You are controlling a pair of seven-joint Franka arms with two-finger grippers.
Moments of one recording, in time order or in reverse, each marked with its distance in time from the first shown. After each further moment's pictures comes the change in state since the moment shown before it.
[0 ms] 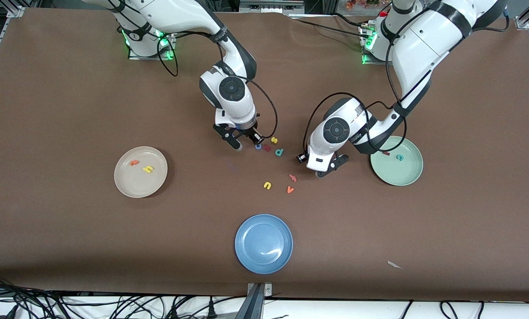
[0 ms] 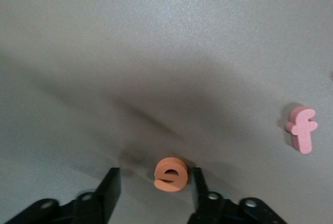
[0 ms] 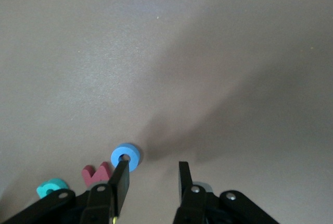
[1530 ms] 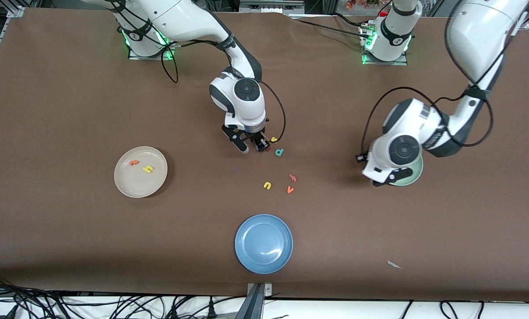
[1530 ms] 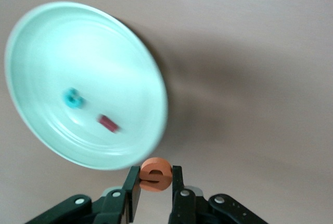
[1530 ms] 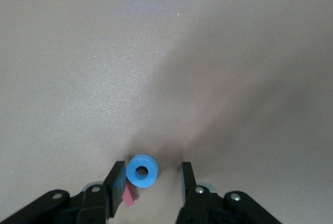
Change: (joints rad) left arm 0.303 -0.191 -0.019 0.030 -0.012 -0.473 0.574; right arm 0.030 0.087 -0.007 0.097 -0.152 0.003 0.192
